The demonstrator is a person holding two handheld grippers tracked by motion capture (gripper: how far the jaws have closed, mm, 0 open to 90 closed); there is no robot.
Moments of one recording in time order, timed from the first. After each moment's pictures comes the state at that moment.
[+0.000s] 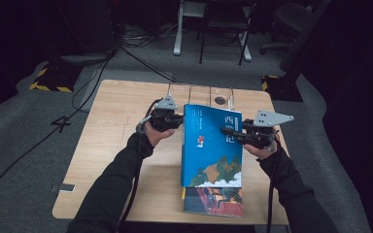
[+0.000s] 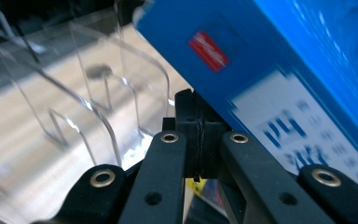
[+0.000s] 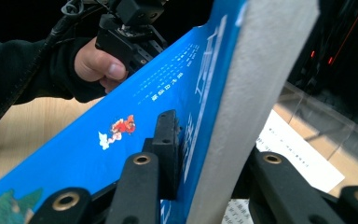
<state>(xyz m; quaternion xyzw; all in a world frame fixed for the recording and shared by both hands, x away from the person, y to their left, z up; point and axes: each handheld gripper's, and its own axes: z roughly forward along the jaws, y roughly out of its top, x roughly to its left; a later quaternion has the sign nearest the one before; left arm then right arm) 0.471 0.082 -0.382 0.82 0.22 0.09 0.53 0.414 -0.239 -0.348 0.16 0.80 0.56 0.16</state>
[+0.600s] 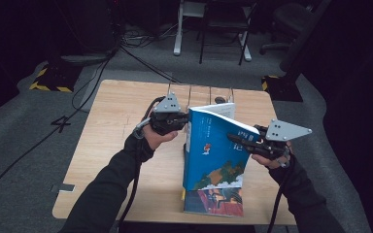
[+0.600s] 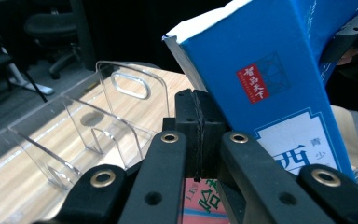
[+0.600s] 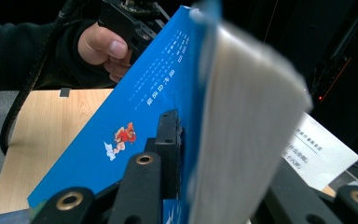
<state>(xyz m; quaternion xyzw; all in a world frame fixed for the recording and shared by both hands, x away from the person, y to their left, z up) 0.417 0.072 -0.326 0.81 0.16 0.14 0.54 0.368 -0.248 -0.322 0.10 0.79 0.57 0.21</state>
